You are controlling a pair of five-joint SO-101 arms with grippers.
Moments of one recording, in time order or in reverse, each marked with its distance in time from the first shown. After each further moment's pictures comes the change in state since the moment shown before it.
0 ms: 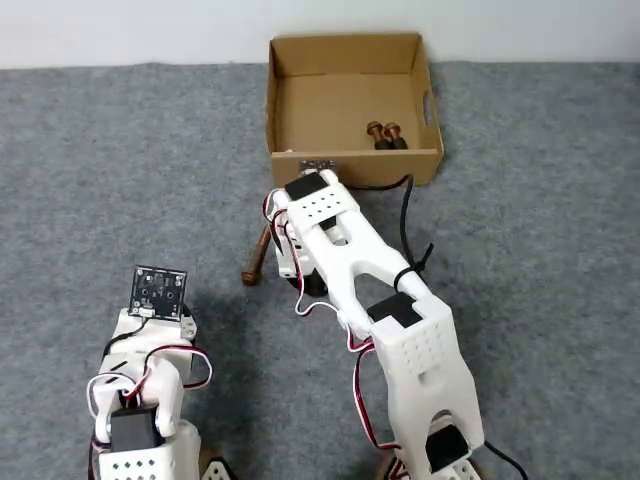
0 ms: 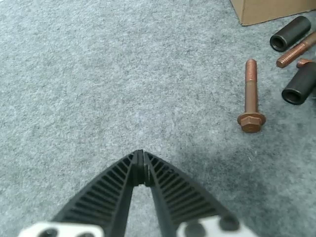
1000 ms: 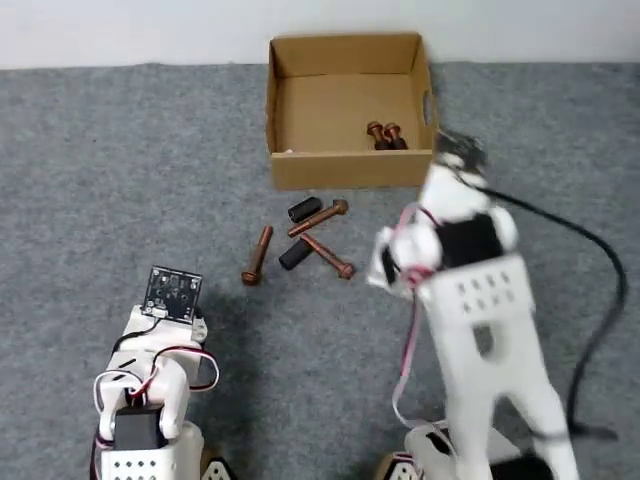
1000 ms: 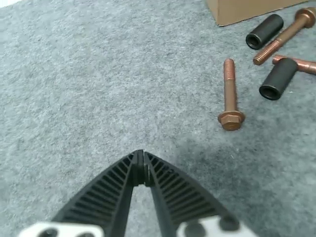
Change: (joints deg) left arm 4.3 0.0 0.0 0.0 -1.4; right arm 15.6 -69.2 35.4 10.2 1.3
